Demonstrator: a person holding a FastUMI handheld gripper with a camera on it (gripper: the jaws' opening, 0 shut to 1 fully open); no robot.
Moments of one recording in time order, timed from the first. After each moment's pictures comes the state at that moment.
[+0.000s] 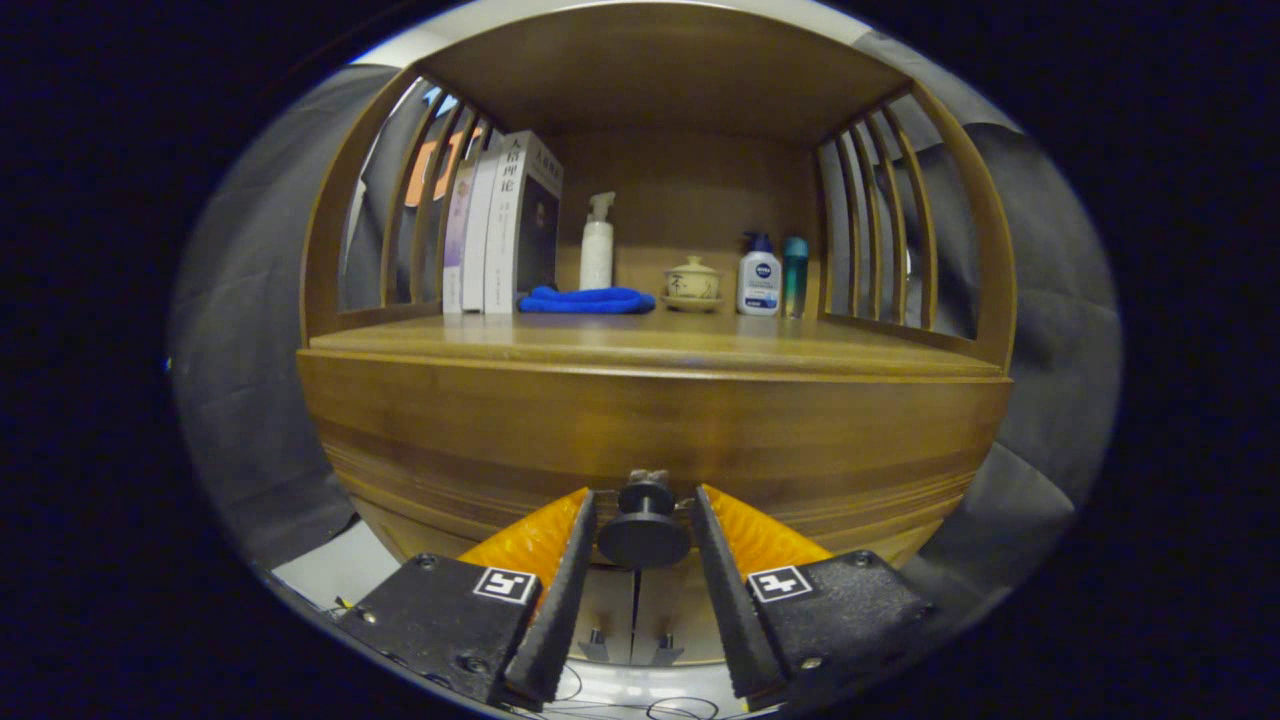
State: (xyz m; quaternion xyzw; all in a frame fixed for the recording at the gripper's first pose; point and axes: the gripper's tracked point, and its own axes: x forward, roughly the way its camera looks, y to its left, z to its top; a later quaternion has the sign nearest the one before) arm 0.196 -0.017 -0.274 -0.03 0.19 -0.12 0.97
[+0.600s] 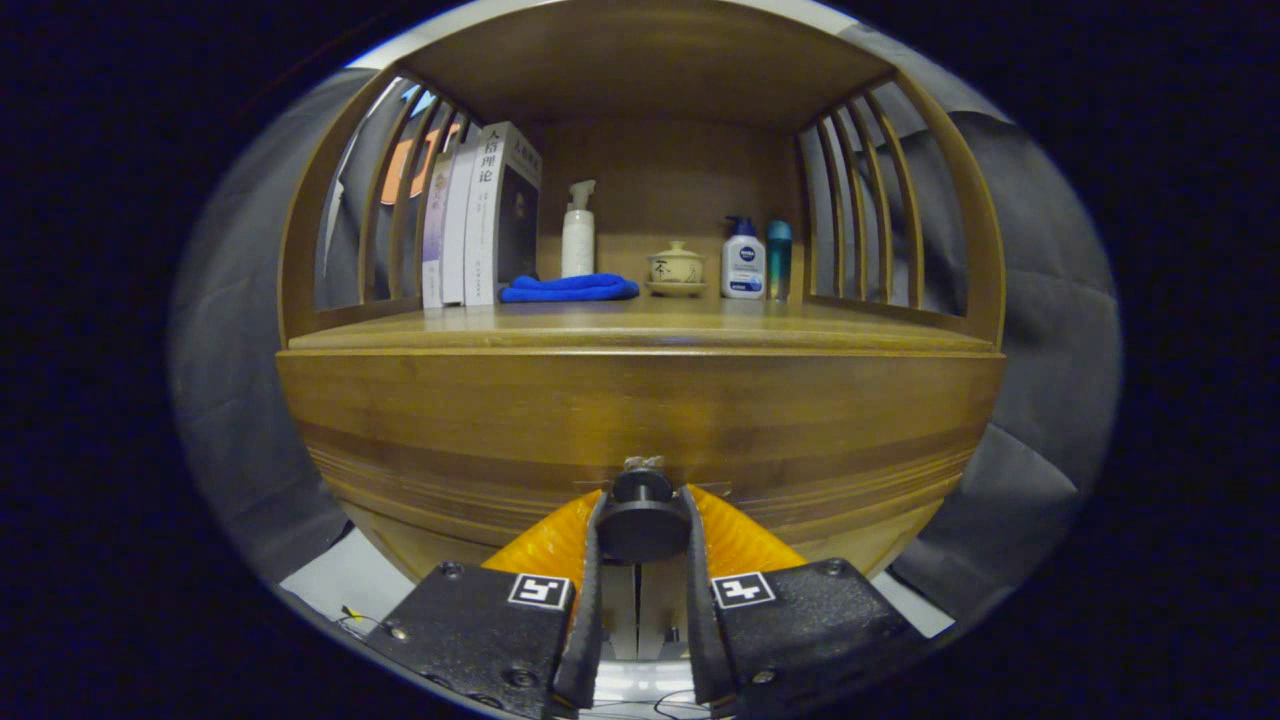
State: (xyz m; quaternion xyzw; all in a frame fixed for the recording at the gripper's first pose) arm 0.192 -0.017 -0.275 0.00 0.20 -0.15 0.97
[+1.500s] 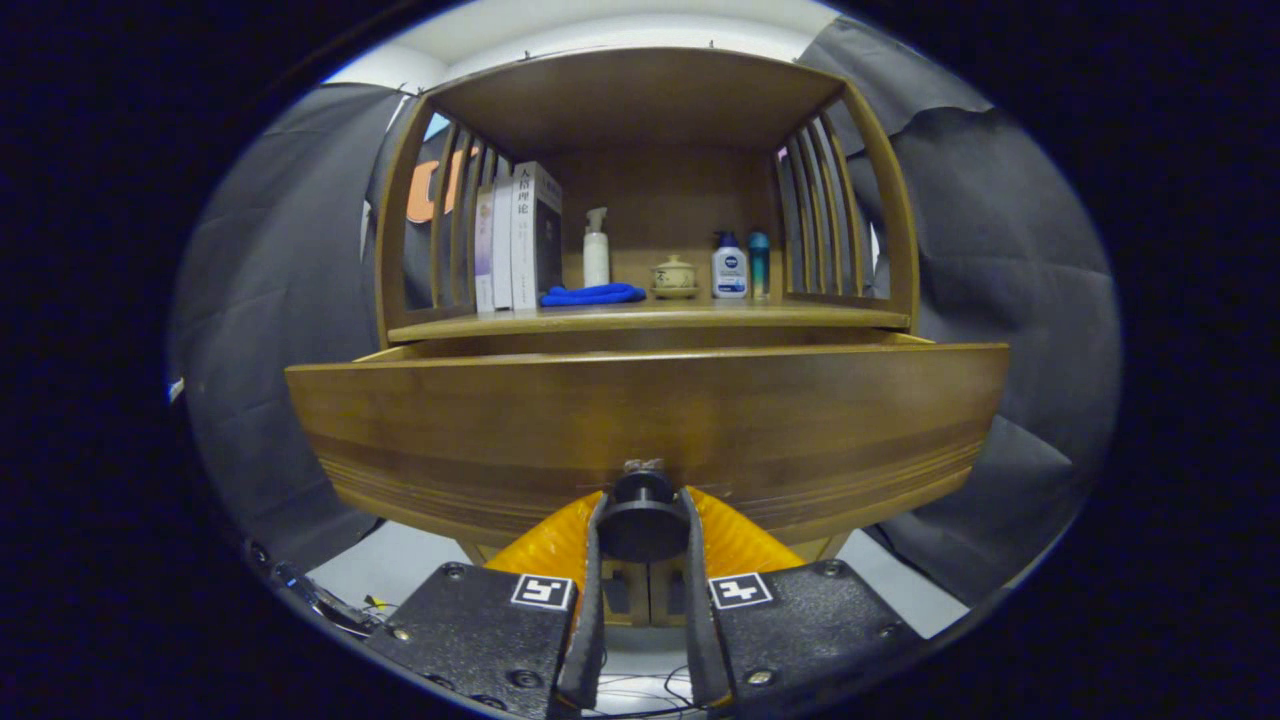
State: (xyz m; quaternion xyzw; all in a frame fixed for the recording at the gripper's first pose) arm 0.070 0.014 -0.264 0.02 0.18 -0.12 0.98
